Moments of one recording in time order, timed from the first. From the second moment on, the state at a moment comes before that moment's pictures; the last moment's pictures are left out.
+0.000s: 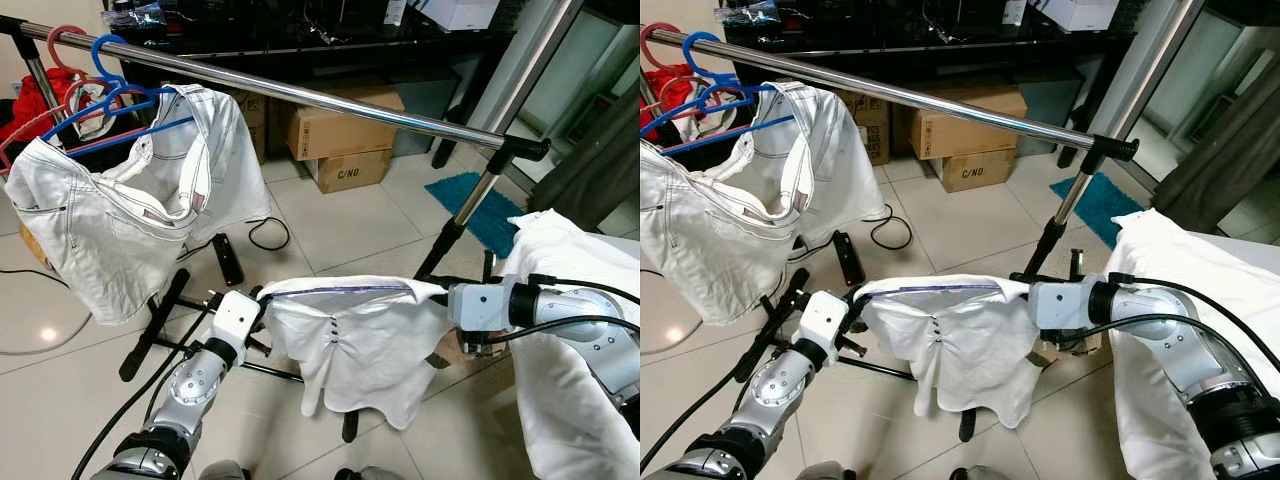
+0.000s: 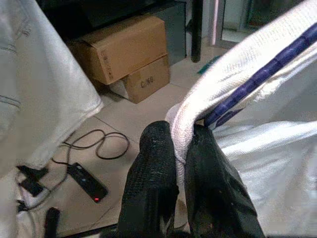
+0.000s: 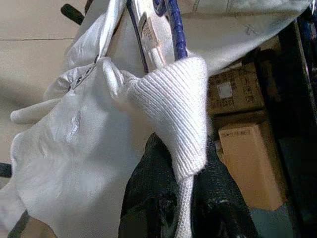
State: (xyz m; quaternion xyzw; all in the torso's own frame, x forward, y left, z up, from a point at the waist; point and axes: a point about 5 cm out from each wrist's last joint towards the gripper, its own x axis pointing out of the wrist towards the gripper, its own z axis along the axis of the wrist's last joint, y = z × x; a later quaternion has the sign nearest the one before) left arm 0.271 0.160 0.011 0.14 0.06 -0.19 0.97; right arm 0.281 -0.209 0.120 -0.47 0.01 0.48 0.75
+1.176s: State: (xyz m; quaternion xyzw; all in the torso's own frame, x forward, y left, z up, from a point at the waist) left arm 0.271 0.129 0.008 -0.04 0.09 -0.26 0.96; right arm 0.299 -0.195 0.119 -0.63 -0.11 0.35 0.68
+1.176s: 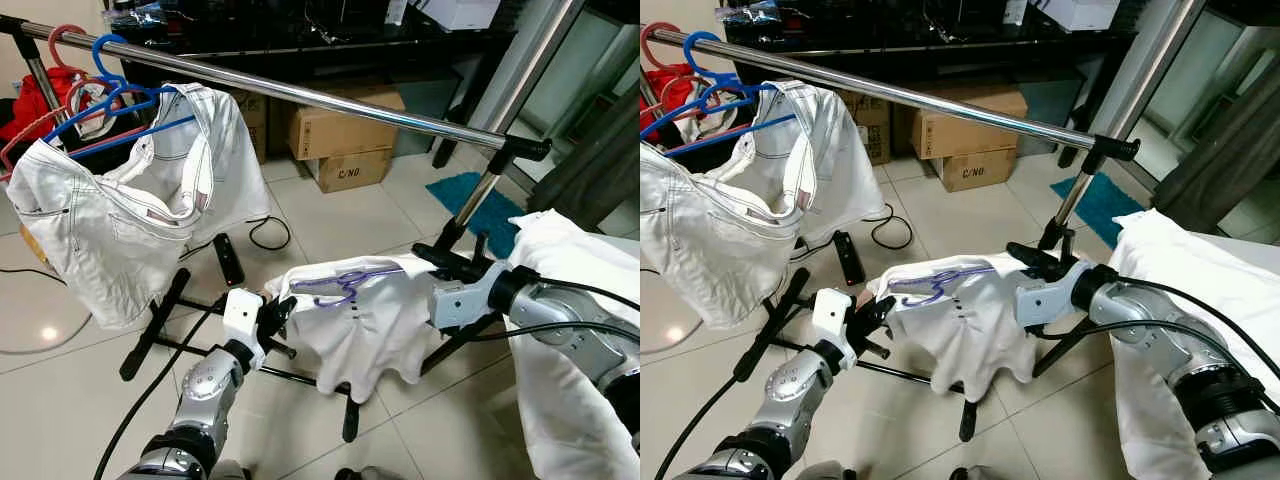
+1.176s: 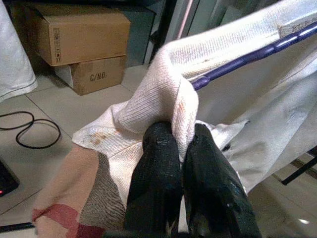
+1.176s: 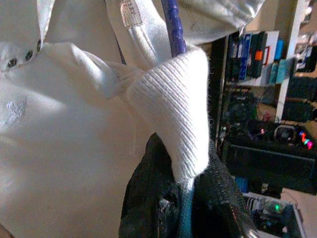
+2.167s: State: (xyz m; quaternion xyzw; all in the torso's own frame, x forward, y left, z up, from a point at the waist) left arm 0.256 0.136 0.003 -0.02 0.08 -0.28 0.96; right arm 0.315 -0.234 0.096 -0.62 0.06 0.32 0.72
